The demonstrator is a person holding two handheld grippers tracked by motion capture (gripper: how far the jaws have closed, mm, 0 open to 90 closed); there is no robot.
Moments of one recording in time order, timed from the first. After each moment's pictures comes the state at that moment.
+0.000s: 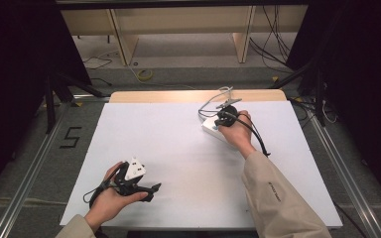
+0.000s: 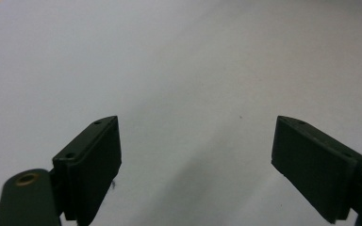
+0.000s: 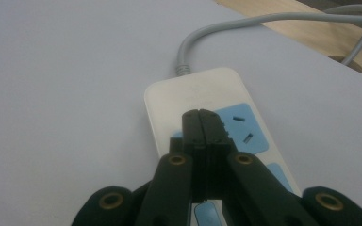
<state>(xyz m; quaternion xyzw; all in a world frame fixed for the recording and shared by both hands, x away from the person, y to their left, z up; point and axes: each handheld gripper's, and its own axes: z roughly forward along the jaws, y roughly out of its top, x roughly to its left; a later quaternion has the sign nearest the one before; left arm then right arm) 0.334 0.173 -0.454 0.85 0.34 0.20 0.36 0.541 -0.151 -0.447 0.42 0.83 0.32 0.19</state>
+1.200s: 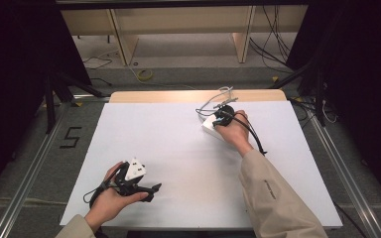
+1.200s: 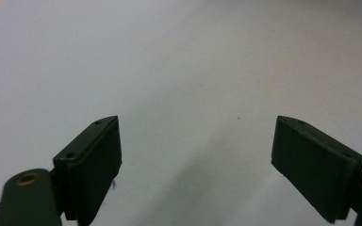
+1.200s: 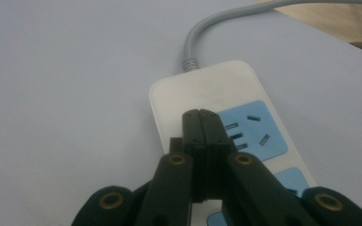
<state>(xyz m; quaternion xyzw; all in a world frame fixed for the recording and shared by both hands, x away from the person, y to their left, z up) 0.333 0.172 -0.454 0.85 0.34 0.20 0.36 0.549 -0.143 -0.452 0.43 0.83 0.30 0.17</state>
